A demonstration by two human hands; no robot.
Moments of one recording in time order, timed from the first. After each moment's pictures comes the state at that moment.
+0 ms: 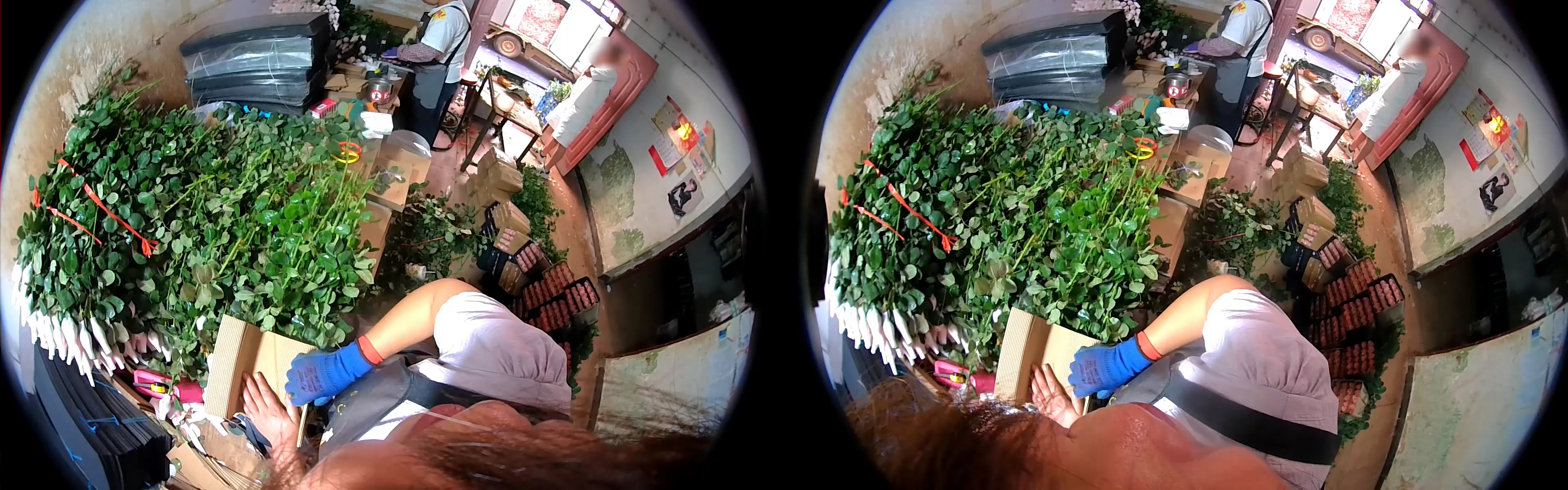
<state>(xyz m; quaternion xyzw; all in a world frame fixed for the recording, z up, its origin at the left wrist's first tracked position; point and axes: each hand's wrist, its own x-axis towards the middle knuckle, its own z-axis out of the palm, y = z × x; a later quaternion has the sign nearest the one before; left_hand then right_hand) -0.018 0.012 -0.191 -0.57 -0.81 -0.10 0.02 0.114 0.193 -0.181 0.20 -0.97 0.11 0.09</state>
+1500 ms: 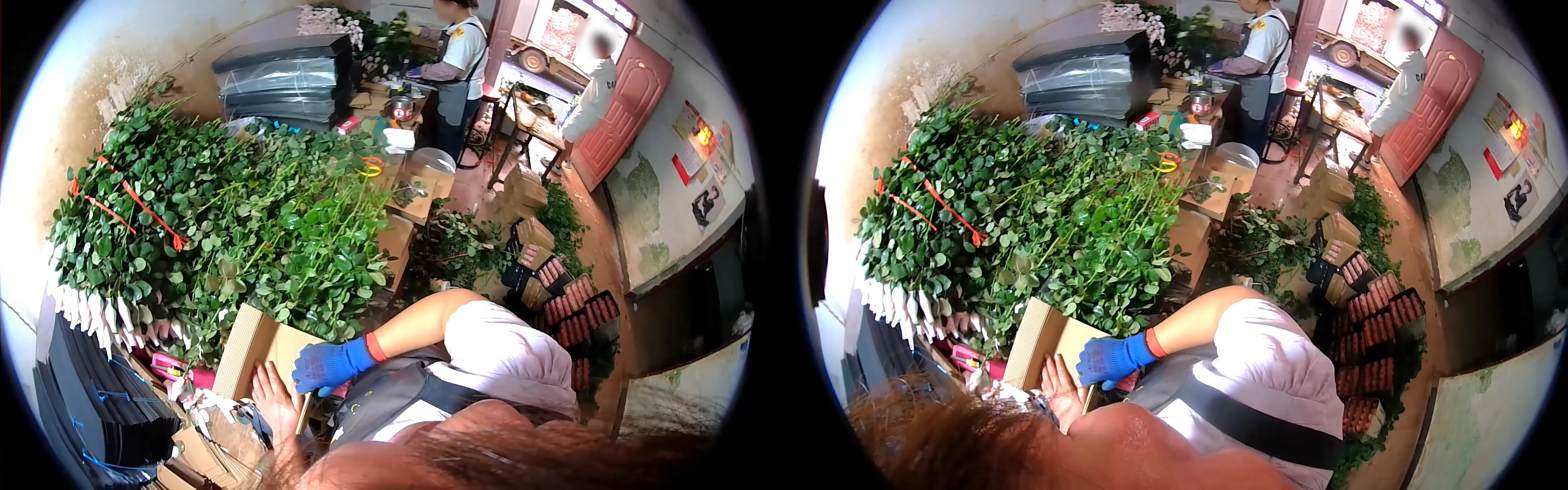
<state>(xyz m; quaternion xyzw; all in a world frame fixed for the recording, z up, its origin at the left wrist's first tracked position) -0.017 0.011 -0.189 -0.59 -0.80 -0.11 0.04 0.115 0.198 -0.192 0.22 -0.95 0.14 0.16</state>
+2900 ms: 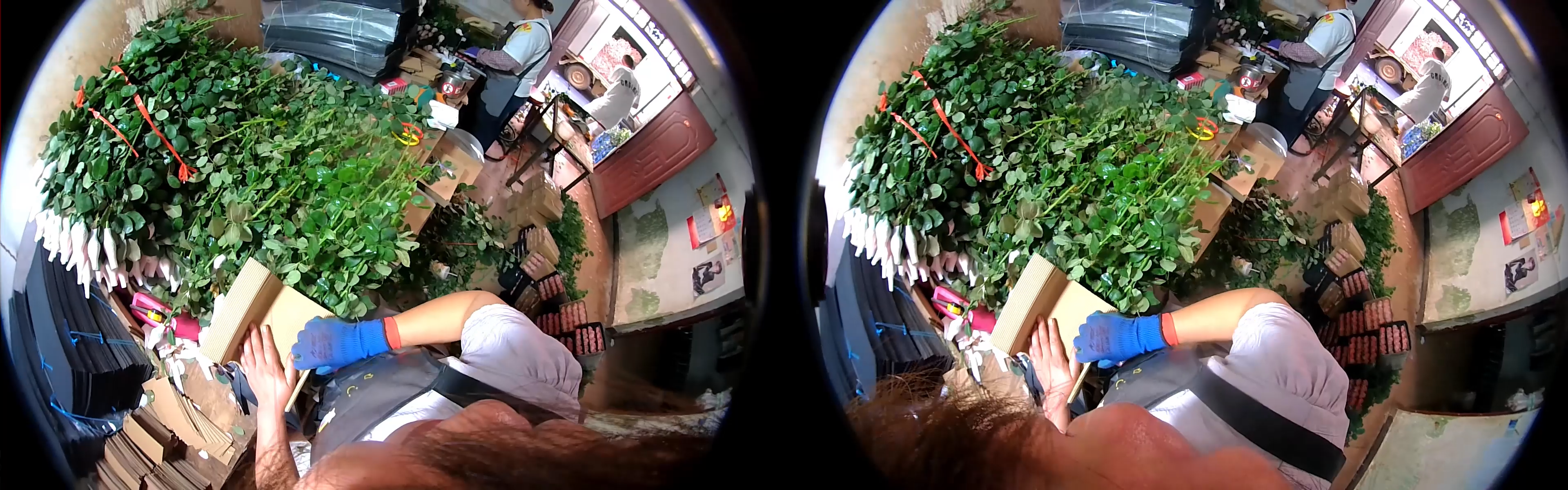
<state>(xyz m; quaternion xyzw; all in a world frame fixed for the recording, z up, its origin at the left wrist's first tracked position) -0.011 0.015 -0.180 -0.55 -0.83 -0.13 -0.01 0.119 0.197 -0.167 0.19 -0.97 0.11 0.07</state>
